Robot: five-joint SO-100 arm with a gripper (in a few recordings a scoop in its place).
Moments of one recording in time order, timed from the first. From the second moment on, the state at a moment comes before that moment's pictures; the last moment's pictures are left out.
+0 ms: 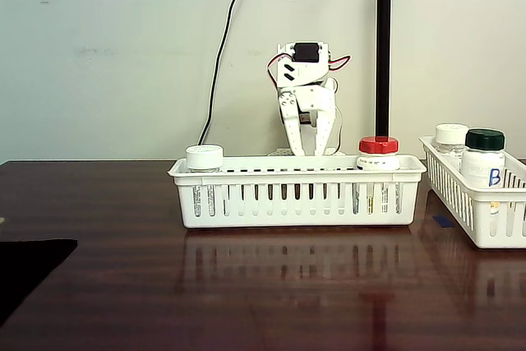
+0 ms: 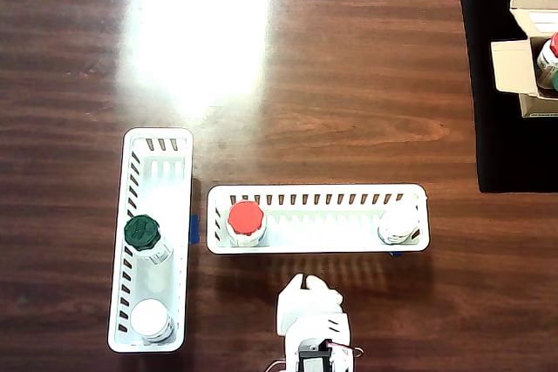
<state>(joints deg) 1.6 191.8 169.7 61.9 96.3</state>
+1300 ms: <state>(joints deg) -4.5 191.8 169.7 64.7 50.0</state>
